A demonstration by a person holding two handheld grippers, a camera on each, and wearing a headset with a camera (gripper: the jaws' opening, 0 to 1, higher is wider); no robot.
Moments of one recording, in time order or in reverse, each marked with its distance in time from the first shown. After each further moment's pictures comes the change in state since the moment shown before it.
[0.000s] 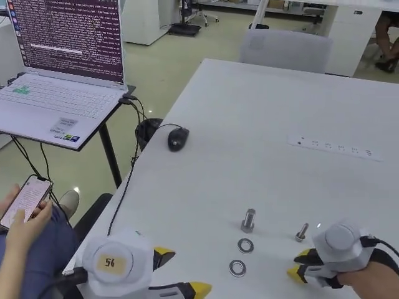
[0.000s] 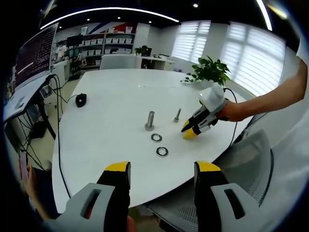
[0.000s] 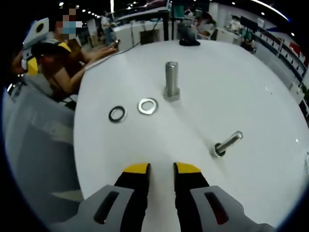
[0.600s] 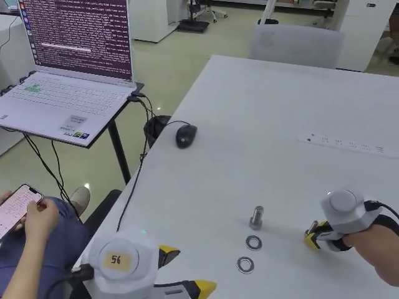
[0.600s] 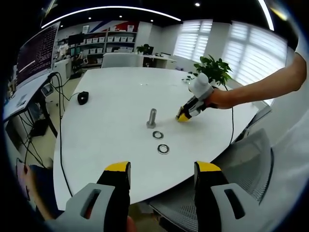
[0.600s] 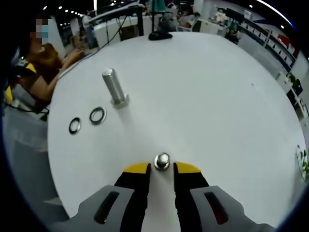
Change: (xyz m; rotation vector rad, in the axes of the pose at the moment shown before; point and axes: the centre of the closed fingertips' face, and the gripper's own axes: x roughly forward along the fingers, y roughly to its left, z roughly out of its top) left arm -0.004 0.002 -0.006 -0.009 0.016 0.014; right arm -0.014 -0.095 -0.010 0.125 0.083 -0.182
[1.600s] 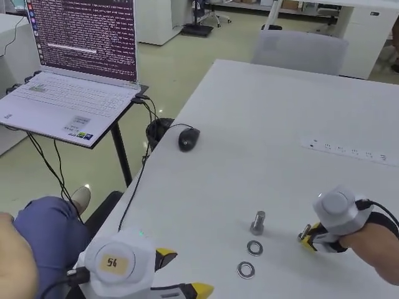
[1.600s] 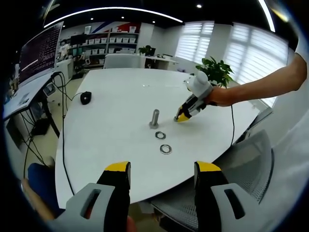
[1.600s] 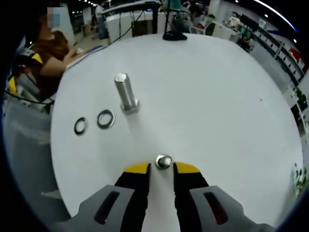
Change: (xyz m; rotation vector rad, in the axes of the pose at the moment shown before) left arm -0.006 0.006 -0.001 -0.011 -0.014 0.014; right arm 0.003 0.011 0.024 -0.086 0.005 0.041
